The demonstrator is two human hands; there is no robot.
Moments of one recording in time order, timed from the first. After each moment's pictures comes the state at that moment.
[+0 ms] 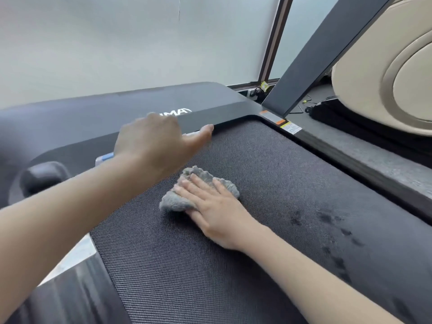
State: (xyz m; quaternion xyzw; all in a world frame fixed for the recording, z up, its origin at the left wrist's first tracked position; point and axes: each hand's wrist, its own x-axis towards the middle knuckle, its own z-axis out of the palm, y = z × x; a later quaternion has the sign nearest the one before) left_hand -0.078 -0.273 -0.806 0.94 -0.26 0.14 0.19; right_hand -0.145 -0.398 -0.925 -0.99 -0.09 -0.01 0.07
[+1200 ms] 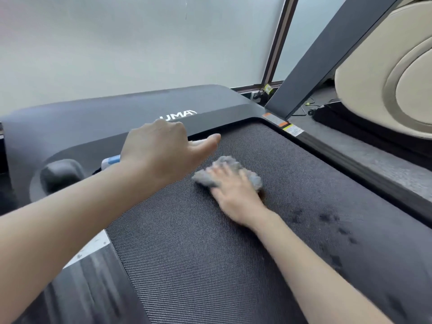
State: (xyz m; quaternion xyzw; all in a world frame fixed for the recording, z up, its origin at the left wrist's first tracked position) left_hand -0.093 -0.259 -0.801 0.94 -0.27 0.13 0.16; right_hand -0.126 -0.427 -0.923 -0.99 0.04 -0.02 0.11
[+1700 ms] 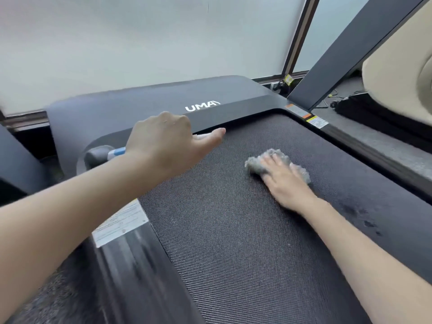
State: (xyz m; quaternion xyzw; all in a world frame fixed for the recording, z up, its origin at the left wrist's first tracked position) left_hand -0.091 -0.219 -0.805 0.95 -0.26 0.12 0.15; right_hand -0.144 -0.465 -0.917 -0.99 0.14 -0.01 0.10
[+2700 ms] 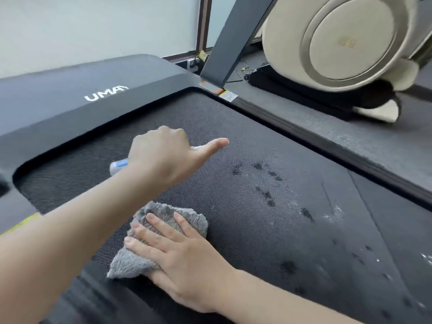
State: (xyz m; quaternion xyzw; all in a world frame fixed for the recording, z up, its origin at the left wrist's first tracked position) left_hand -0.150 -0.307 -0.819 0.89 -0.42 0.06 0.16; right_hand -0.283 -0.321 -0.931 -0.98 -0.07 -0.02 0.17
